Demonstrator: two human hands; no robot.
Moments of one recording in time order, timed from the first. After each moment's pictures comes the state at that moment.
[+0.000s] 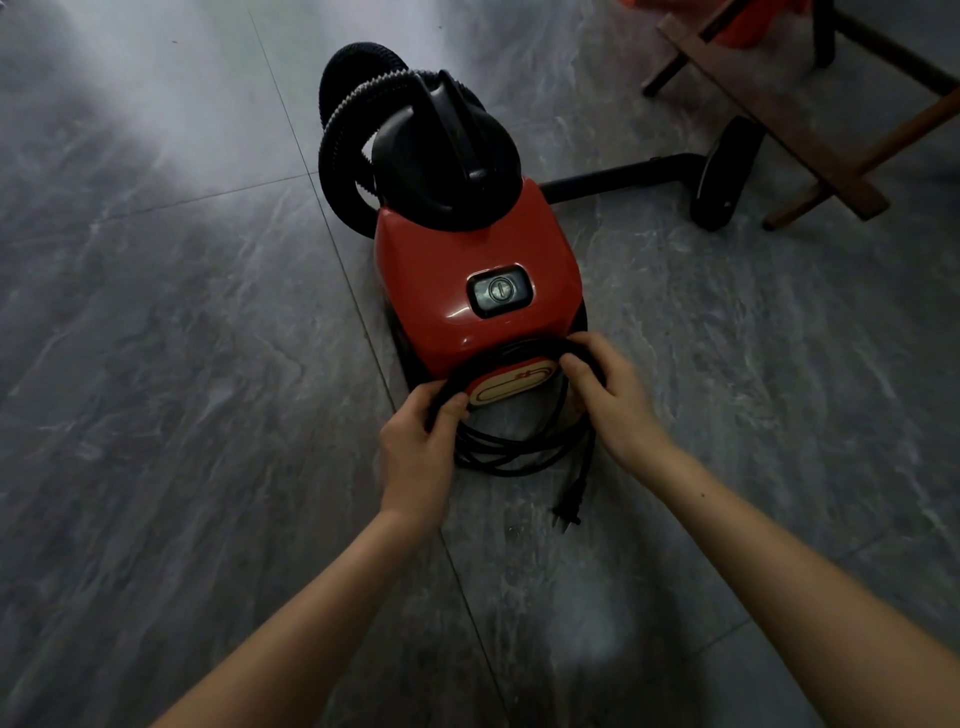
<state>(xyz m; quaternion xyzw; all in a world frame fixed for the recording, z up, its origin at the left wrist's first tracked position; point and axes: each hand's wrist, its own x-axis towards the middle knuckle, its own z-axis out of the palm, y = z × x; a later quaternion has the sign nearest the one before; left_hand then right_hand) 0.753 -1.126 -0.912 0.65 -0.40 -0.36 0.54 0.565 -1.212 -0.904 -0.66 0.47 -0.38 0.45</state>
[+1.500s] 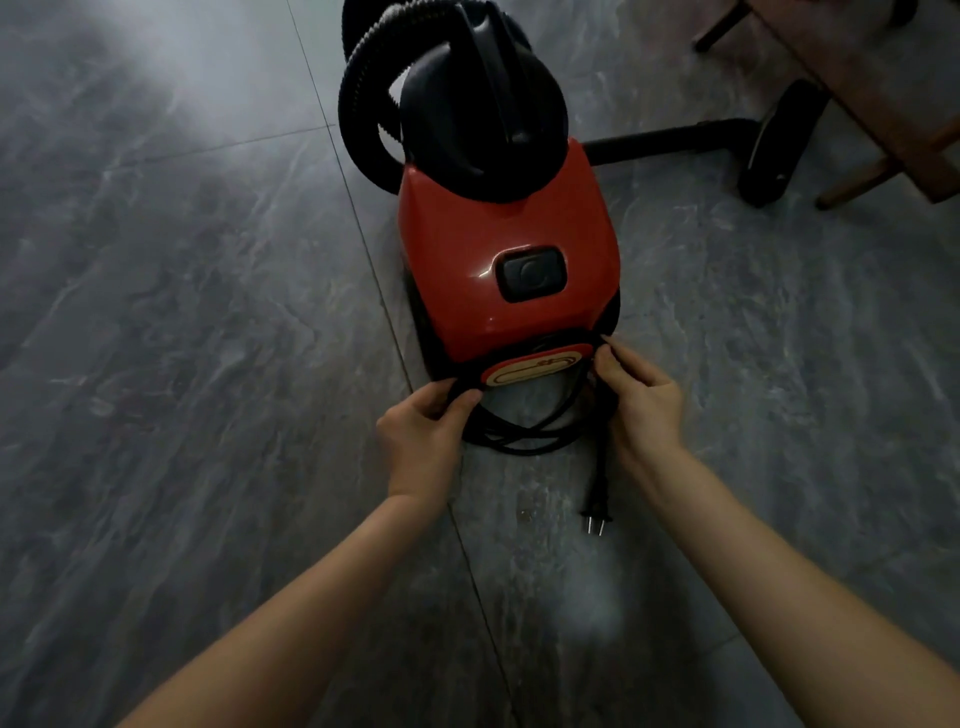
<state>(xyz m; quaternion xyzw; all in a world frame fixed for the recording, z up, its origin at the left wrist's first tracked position) 0.757 -1.126 -0.933 0.70 -0.32 -0.34 0.54 0.581 -1.205 -0.927 -0.26 0.54 -0.52 0.61</state>
